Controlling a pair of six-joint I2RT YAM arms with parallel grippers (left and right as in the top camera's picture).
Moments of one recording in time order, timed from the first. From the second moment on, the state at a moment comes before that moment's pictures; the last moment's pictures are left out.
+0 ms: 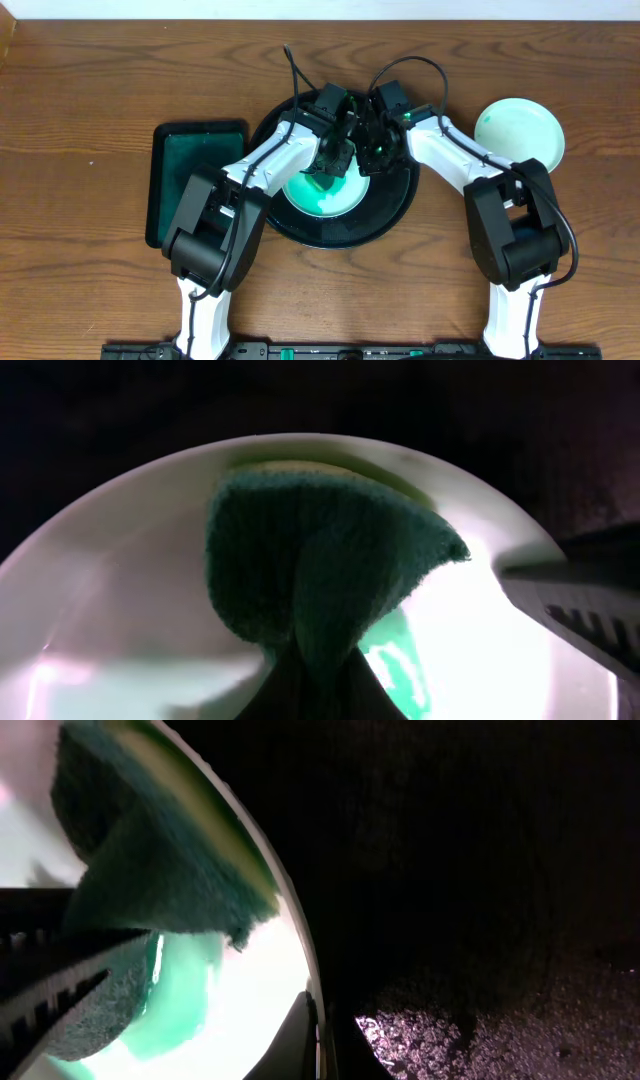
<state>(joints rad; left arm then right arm) -0.50 2.08 1.44 -0.65 0.13 -0.07 0.42 2.10 1.44 -0.68 -0.26 0.26</state>
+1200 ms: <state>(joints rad) -0.34 2.08 1.48 -0.89 0.11 -0.41 0.42 2.10 1.44 -0.67 -0.26 0.27</state>
